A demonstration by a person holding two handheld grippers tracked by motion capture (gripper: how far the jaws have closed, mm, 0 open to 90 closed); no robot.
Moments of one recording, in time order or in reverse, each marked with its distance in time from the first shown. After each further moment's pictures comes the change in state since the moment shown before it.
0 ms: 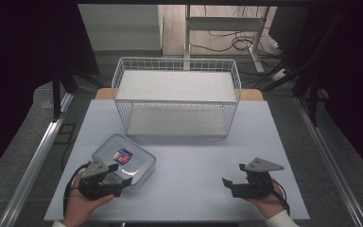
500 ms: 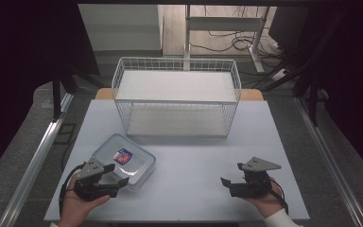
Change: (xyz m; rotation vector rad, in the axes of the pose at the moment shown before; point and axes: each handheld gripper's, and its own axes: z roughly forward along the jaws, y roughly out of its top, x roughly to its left) left arm 0.002 -0.003 -0.013 -0.017 0.024 0.005; right arm 0.005 0.005 0.003 0.016 -0.010 -0.018
